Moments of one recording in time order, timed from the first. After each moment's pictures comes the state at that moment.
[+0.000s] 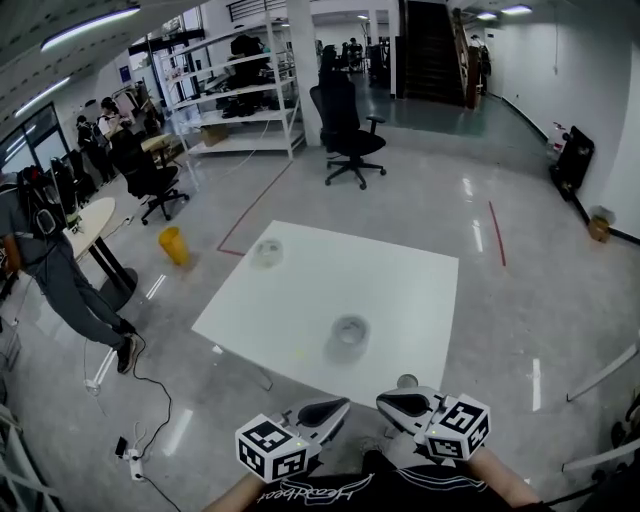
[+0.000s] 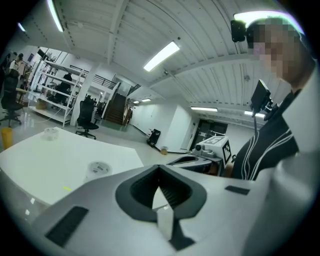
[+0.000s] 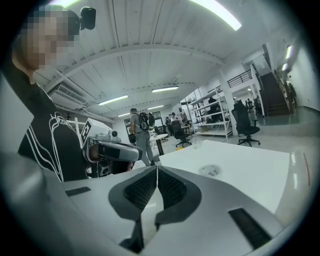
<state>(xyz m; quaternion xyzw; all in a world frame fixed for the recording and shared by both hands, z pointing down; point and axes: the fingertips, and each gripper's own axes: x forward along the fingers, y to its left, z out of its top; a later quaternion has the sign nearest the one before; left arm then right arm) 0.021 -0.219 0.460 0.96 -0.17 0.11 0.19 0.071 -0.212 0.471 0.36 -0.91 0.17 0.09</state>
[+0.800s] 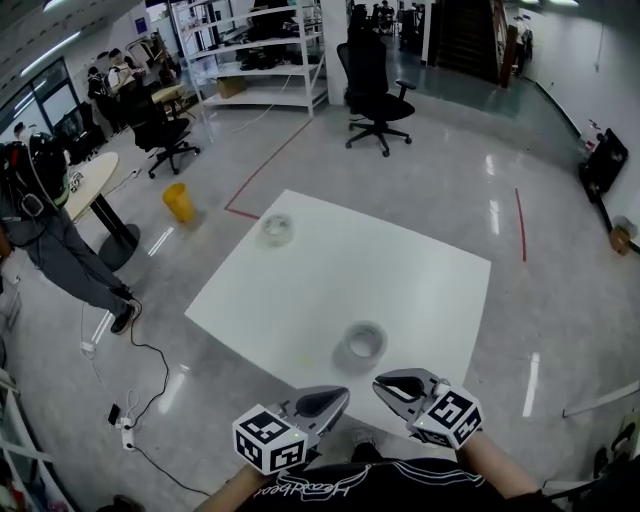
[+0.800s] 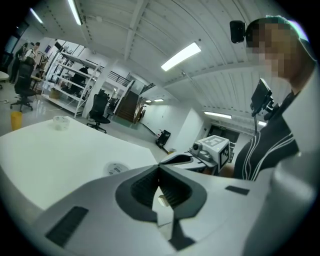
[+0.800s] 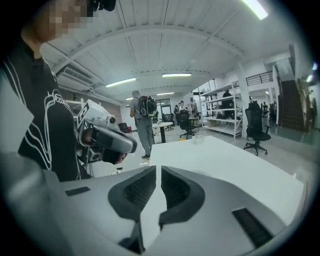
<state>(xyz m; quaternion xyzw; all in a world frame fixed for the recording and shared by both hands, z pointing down) 0.025 -0.311 0.499 0.94 -0.22 0.11 0.25 0.073 -0.321 0.519 0.30 -0.93 0.13 0.19</state>
